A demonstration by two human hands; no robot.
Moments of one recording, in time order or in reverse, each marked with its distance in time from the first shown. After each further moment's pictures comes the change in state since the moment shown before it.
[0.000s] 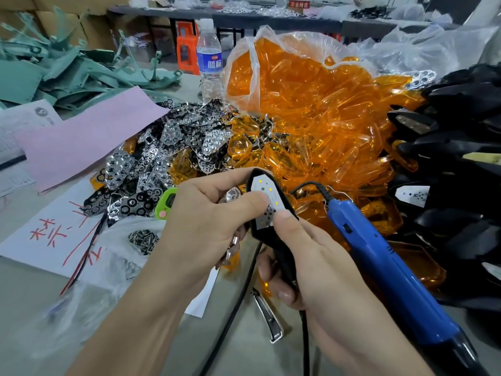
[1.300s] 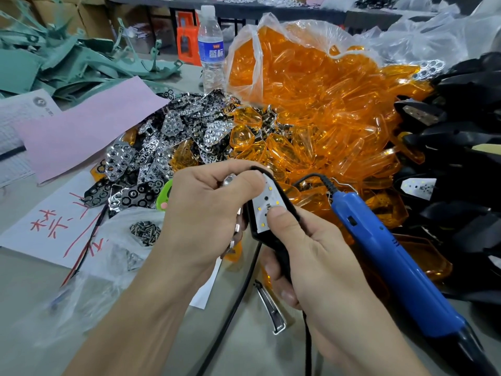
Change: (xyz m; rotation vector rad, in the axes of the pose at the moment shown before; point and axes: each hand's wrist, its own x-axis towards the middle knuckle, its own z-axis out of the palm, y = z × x) left_hand 0.003 -0.001 0.005 -0.021 0.129 0.037; right_hand 0.002 0.011 0.001 -0.084 0.022 -0.106
